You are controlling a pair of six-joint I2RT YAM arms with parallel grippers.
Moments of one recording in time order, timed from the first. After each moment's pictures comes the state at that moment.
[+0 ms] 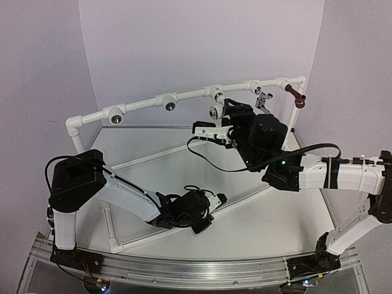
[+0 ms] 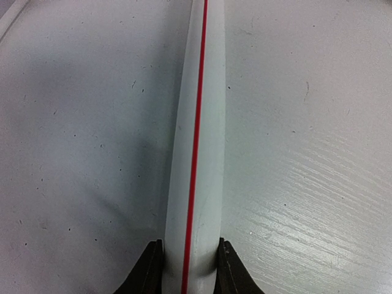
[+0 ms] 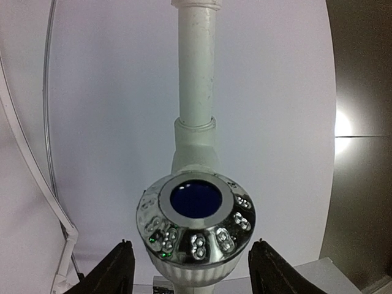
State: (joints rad) left arm -1.25 2.05 1.07 0.16 -0.21 -0.05; right arm 1.06 1.47 1.10 0.50 0.75 -1.65
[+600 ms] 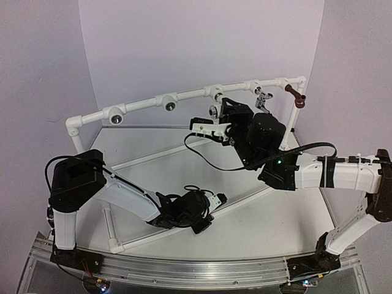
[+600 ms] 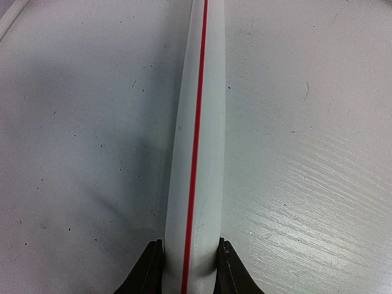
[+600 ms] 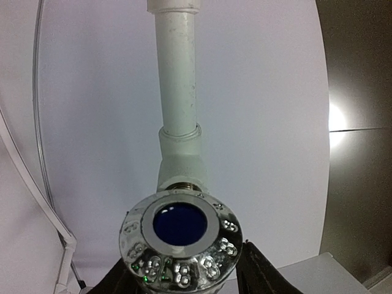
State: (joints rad) left arm -1.25 2.05 1.07 0.16 -0.21 -0.05; right arm 1.05 1.50 1.12 0.56 0.75 -1.66
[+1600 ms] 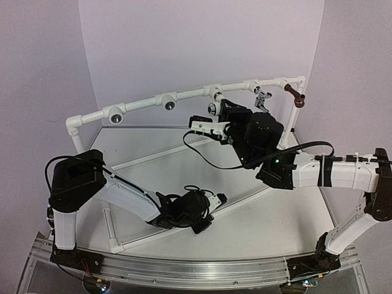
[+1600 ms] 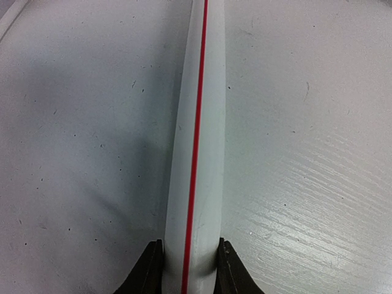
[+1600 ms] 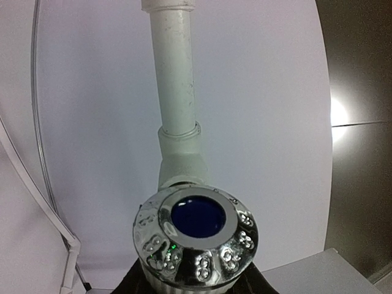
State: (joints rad) left arm -1.25 2.05 1.07 0.16 -0.21 -0.05; right arm 1.04 1.52 1.14 0.57 0.75 -1.63
